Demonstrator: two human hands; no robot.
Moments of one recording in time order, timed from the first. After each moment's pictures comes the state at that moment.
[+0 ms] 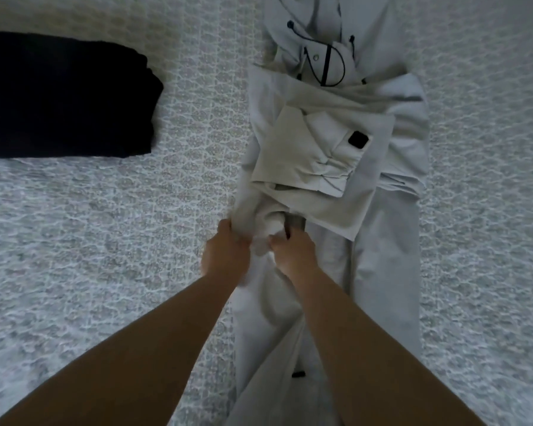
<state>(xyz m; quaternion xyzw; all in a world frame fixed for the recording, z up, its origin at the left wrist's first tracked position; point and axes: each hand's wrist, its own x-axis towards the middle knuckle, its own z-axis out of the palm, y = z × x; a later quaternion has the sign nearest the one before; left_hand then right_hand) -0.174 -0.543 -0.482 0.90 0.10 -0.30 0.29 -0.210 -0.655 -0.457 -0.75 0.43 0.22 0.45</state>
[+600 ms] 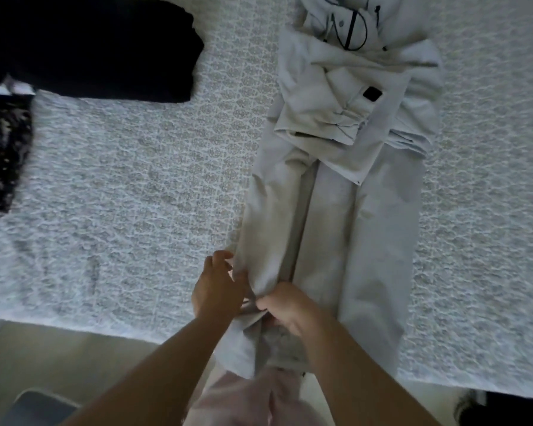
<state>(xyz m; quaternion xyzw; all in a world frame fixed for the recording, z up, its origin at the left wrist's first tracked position) -0.343 -0.461 -0.452 0.93 0.12 -0.24 0.26 -0.371 -0.579 -0.426 -0.66 0.36 0.44 0.49</state>
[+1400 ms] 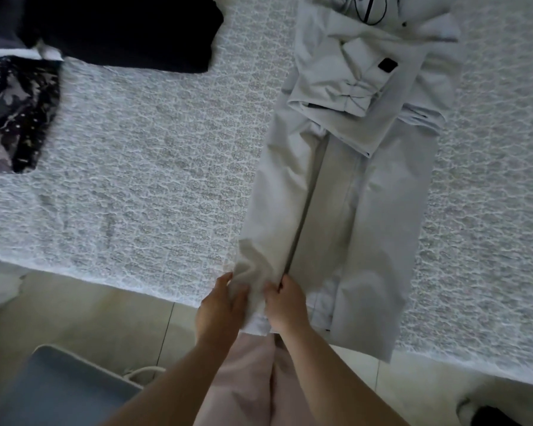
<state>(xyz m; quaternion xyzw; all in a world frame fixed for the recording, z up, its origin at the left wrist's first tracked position) -0.446 -0.435 -0.452 0.90 0.15 -0.27 0.30 -0.442 -0.553 -0.437 -0.73 0.39 0.29 0.48</state>
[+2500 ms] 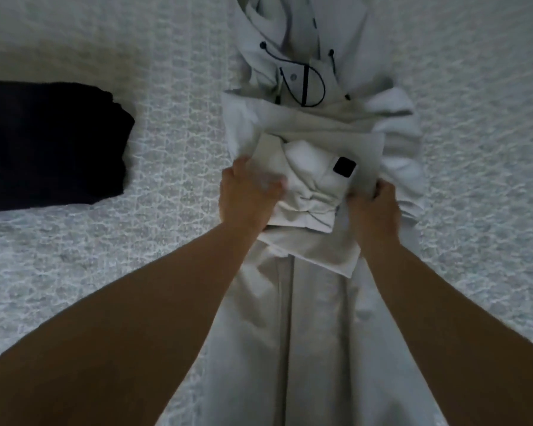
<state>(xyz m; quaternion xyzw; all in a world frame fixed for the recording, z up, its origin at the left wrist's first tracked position) -0.071 -0.650 -0.459 0.91 -0.01 -0.19 0.36 -0.165 -0.795 -0.442 -0.74 0.53 -0.05 0.41</state>
